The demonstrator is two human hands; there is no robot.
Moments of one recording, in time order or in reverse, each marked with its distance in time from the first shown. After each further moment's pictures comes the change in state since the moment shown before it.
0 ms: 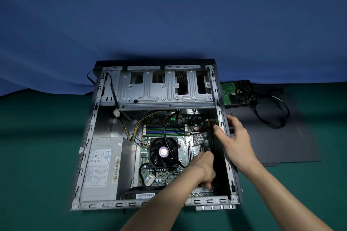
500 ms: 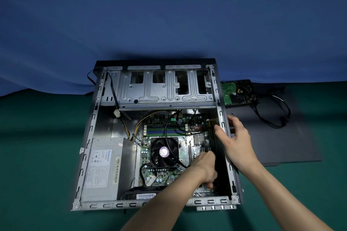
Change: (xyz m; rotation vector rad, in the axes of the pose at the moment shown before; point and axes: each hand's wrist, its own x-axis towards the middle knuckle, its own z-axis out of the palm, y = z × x) left_hand -0.006 0.005 0.000 0.041 0.012 0.024; right_hand 0.000 0.002 0.000 0.003 0.010 -0.004
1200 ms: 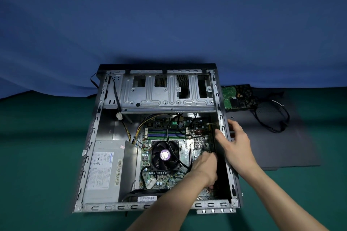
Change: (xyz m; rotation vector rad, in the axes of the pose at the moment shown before) left_hand -0.003 0.002 0.000 0.098 0.155 0.091; right_hand -0.001 -0.004 -0.001 -0.017 0.000 -0.014
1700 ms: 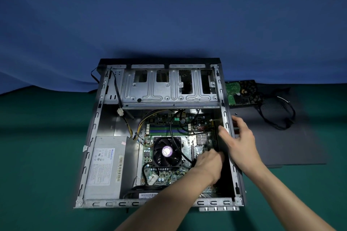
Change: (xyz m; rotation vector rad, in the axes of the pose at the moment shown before) left_hand -0.003 0.005 -0.003 0.193 0.007 0.084; right_hand 0.002 0.002 -0.001 0.016 0.006 -0.003
